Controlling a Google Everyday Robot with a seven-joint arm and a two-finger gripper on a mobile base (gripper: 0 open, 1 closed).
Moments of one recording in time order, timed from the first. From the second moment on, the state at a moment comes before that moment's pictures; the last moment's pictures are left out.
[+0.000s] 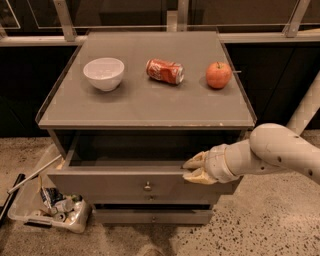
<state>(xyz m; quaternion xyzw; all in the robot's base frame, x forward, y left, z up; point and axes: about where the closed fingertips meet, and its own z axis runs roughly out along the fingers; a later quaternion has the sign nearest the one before) 0.494 -0.110 0.671 -0.62 0.69 0.16 0.33</state>
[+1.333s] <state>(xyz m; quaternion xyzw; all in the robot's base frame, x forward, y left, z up) 0.488 -0.119 0.660 -0.61 0.70 0.17 0.33</state>
